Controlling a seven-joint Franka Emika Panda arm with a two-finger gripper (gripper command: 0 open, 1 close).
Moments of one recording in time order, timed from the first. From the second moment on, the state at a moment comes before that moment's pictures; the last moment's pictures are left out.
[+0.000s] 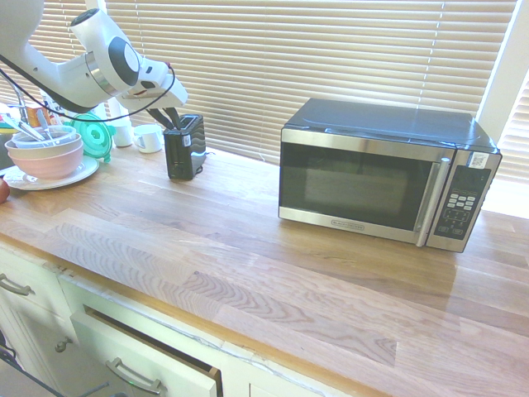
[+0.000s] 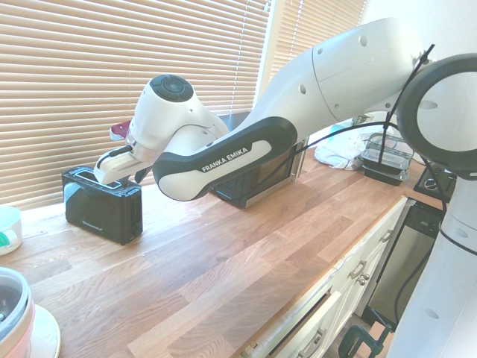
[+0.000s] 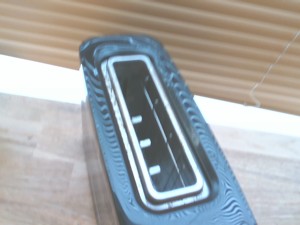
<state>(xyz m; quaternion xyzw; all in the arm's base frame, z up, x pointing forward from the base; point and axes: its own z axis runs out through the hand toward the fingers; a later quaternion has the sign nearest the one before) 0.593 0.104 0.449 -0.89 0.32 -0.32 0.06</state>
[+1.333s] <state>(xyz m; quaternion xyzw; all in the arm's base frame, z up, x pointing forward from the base) 0.593 0.106 0.434 -0.90 0.31 -0.31 0.06</state>
